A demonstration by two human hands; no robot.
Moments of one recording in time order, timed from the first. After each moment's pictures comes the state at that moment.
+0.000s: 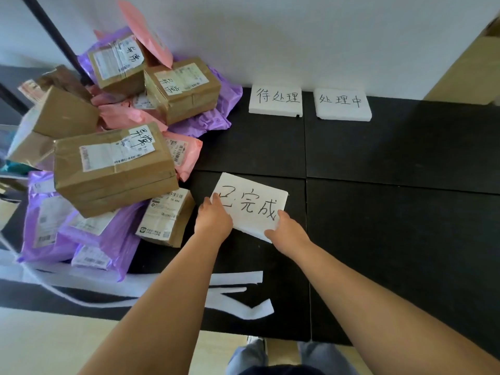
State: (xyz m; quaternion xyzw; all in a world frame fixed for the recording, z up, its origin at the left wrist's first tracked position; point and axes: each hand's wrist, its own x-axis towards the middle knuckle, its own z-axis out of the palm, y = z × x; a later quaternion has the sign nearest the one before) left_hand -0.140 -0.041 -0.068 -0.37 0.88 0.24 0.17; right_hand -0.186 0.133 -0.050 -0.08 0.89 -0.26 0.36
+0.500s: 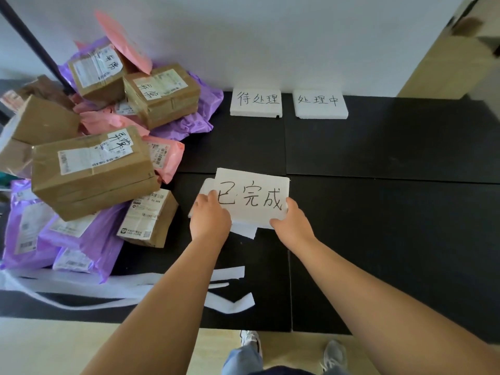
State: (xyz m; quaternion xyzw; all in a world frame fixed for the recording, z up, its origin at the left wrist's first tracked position) left_hand -0.134 0.012 -0.044 -0.34 0.91 0.21 0.03; right_hand -0.195 0.181 -0.044 -0.01 0.89 -0.38 0.26
